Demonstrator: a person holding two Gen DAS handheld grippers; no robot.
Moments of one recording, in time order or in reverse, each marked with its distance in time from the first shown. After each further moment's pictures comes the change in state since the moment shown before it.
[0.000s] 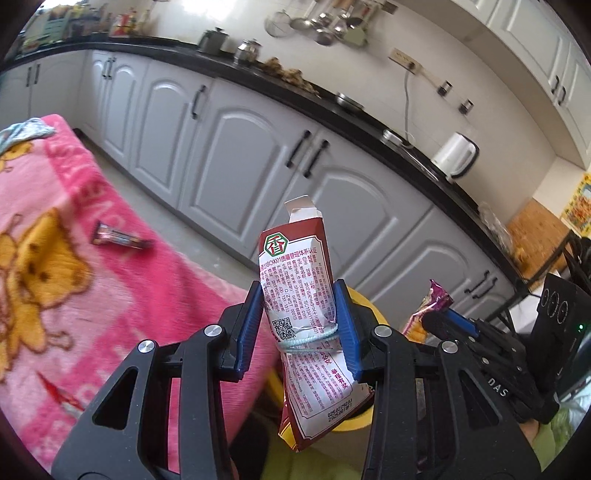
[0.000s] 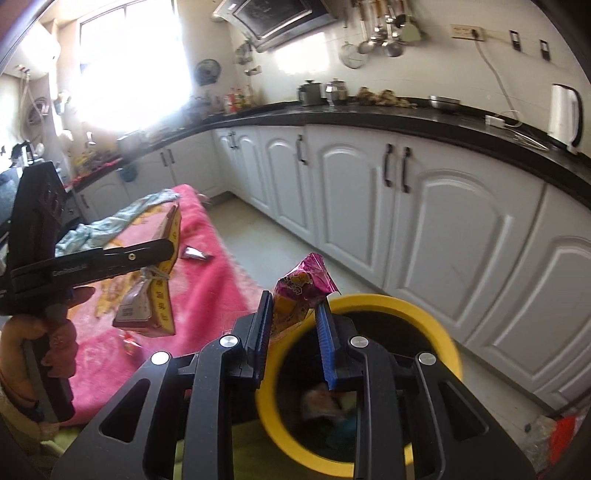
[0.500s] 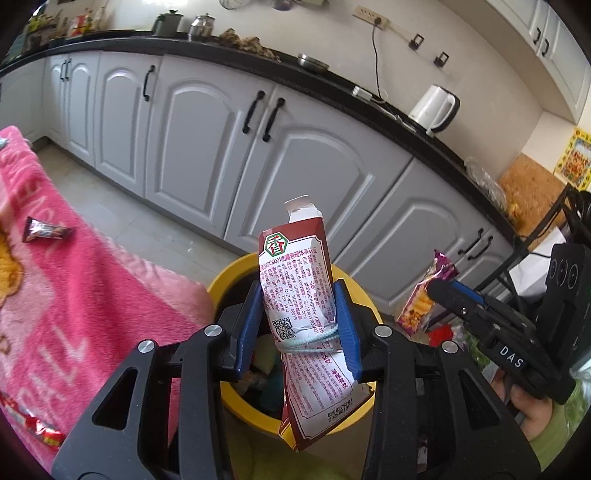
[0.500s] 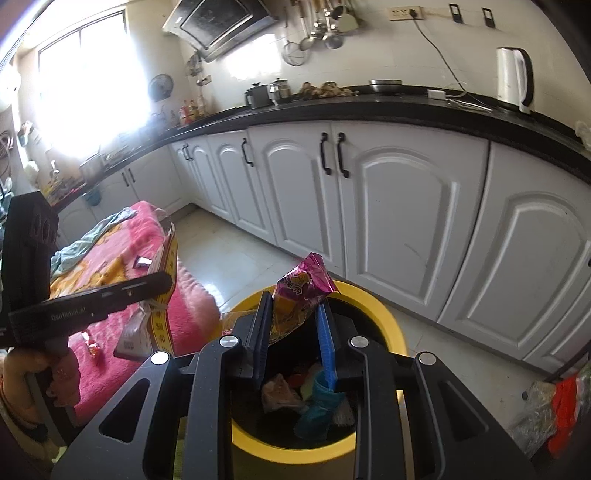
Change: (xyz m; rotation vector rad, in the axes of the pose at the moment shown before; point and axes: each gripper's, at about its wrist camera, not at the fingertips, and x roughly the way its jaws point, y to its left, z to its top) left arm 0.064 -0.056 -0.022 0.104 0.102 -0.045; right arm -0.013 -0.066 -0.027 0.124 -0.011 -0.097
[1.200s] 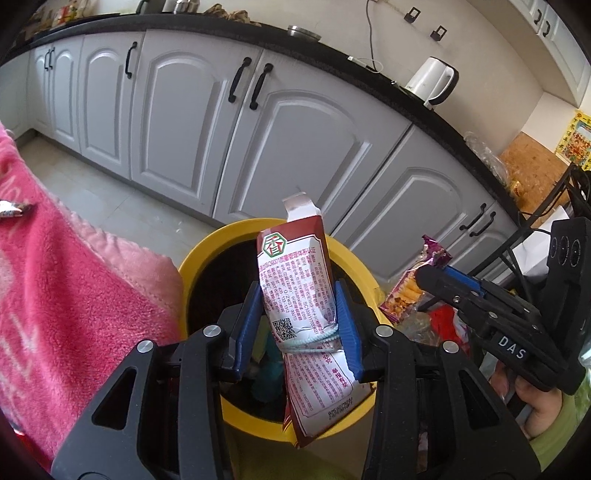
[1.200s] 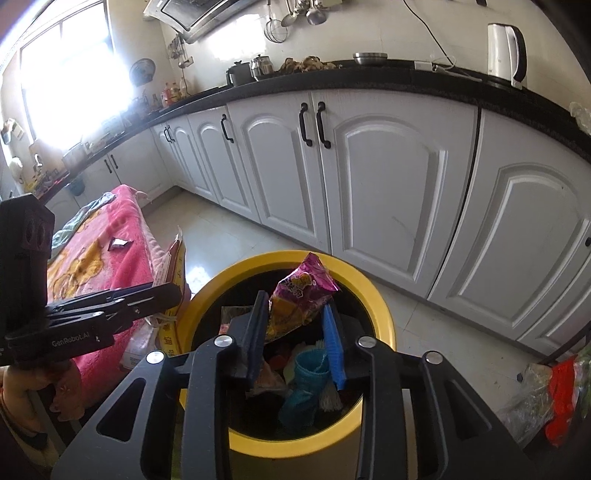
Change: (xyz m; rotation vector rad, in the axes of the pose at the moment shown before) left arm 0.041 -0.005 -0.014 0.013 0.082 -0.020; right arm 0.029 -0.016 -0.011 0.032 0.091 -0.034
